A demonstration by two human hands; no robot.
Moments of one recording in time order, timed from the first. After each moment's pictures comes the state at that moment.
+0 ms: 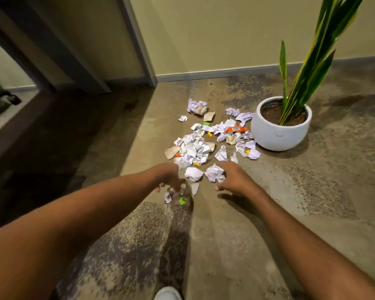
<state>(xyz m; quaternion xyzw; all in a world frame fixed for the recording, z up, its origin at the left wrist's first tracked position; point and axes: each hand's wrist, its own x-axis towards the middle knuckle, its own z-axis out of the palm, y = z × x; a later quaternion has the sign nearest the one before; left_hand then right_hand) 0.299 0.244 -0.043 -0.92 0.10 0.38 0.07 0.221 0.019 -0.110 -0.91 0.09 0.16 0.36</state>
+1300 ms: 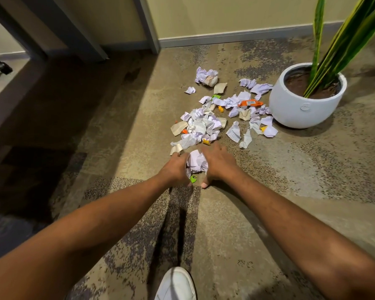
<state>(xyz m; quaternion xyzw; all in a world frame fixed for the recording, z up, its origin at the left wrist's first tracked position) 0.273 0.286 -0.142 -0.95 0.12 0.26 -0.15 0.247 0.109 -0.135 -0.97 0.01 0.18 0.15</state>
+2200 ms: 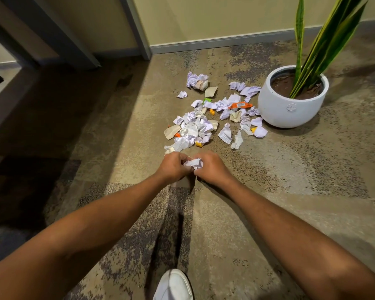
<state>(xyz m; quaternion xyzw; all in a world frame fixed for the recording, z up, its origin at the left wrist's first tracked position) 0.275 0.267 -0.127 -0.93 0.09 0.20 -0.30 0.229 0.102 -0.156 -0.91 0.05 0.09 0.41</state>
